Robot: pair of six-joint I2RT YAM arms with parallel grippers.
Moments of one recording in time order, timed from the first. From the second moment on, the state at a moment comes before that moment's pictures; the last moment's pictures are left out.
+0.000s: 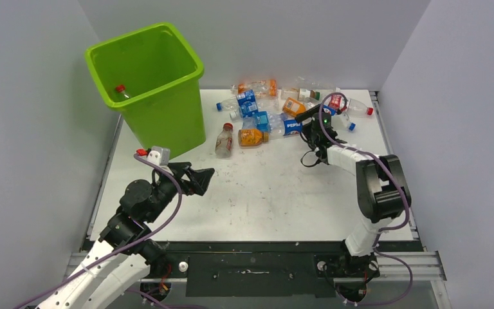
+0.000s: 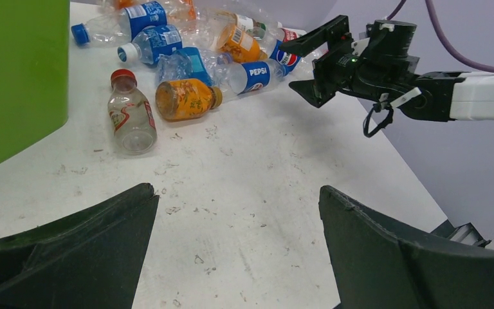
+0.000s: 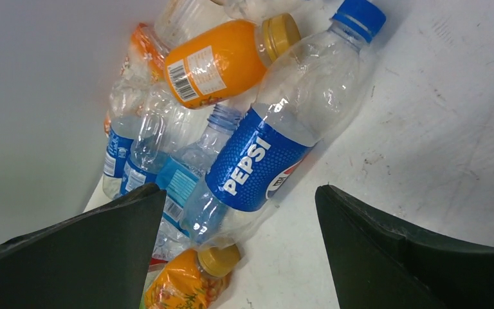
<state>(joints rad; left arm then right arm) -0.64 0.49 0.58 -0.15 -0.11 -0.45 0.23 1.72 0.97 0.27 0.26 1.05</state>
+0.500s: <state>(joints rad) -0.64 0.50 0.58 -0.15 -0.13 -0.51 0.23 1.95 1.09 0.22 0.24 1.25</state>
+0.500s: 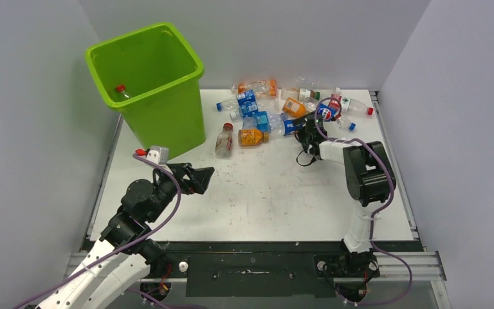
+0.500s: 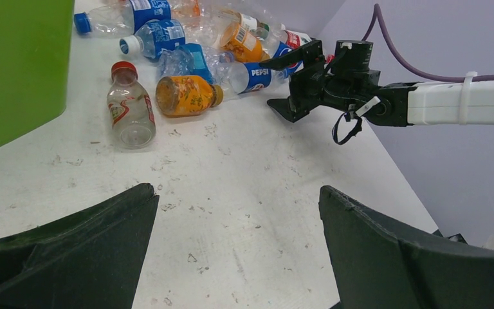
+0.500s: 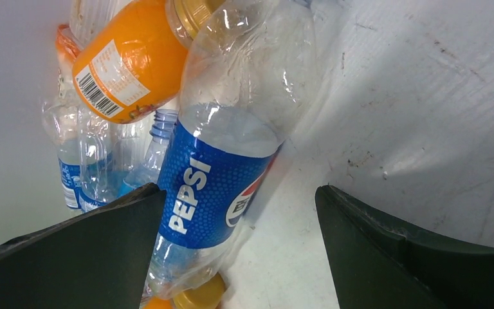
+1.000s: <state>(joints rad) -0.64 0.52 0.56 -0.15 -0.14 -0.52 0.22 2.06 1.21 0.27 0.20 1.28</state>
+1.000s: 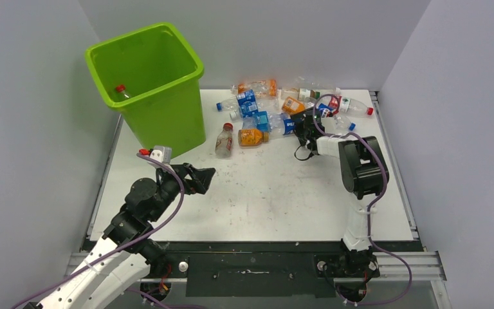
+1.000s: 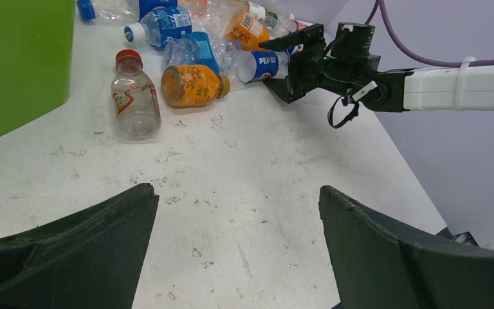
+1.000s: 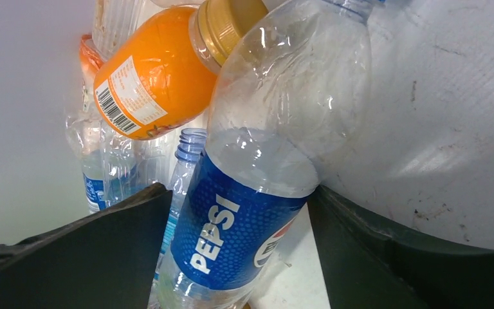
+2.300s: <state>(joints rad) -0.64 0.53 0.53 0.01 -0.06 -0.54 0.79 0.86 0.61 0.26 0.01 0.44</state>
